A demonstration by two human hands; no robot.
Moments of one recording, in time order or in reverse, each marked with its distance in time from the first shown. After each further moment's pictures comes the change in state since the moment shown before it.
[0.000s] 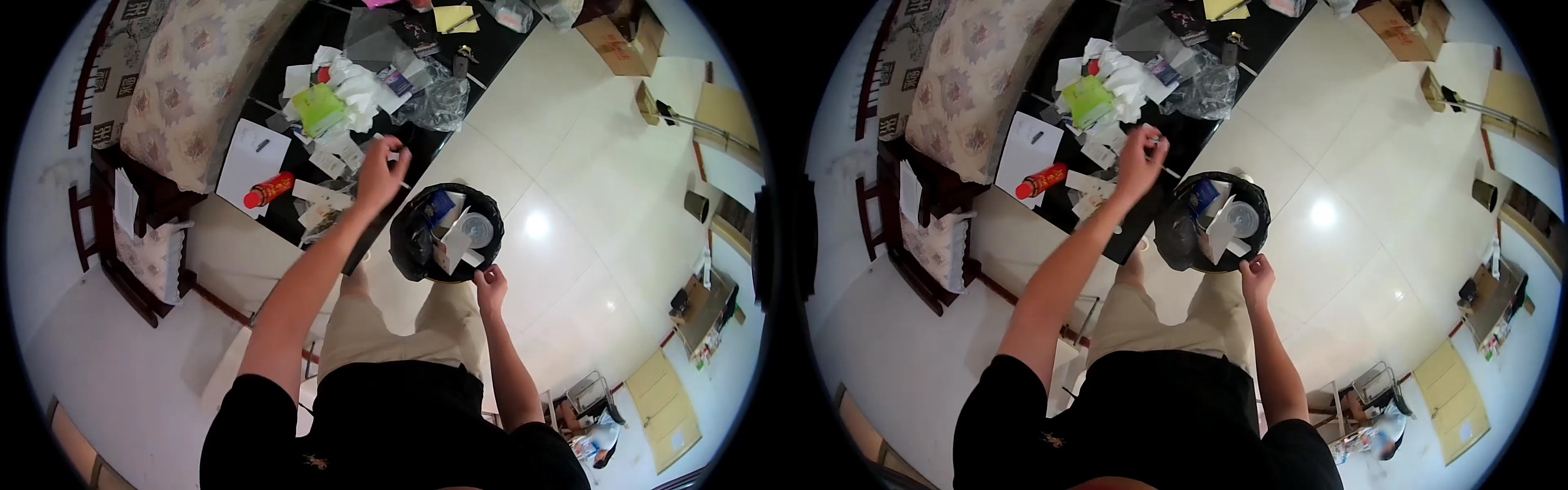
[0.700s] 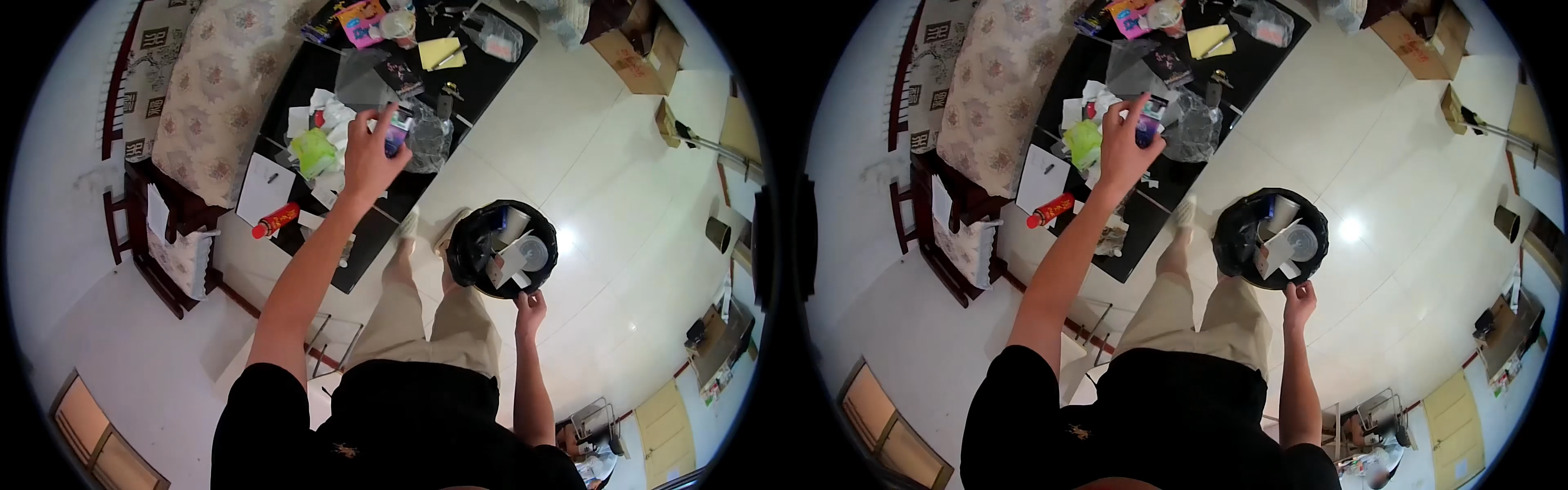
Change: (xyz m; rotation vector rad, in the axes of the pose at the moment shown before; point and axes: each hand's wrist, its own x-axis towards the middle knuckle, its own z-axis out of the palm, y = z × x) left_hand 0.160 0.137 0.011 0.378 -0.046 0.118; right_hand 0.118 -0.004 -0.156 0.272 0.029 0.073
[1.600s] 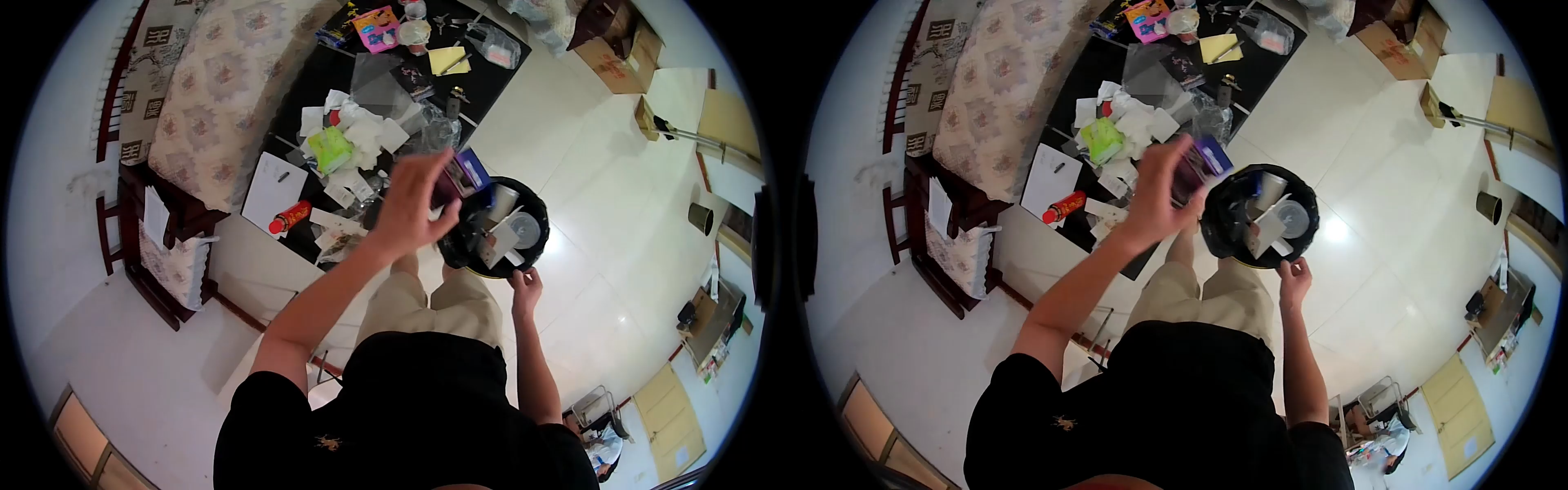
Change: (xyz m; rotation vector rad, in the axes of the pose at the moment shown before) left_hand -0.048 0.057 -0.098 -0.369 0.010 0.334; right_hand -0.053 -0.076 0.067 0.123 0.000 -0.050
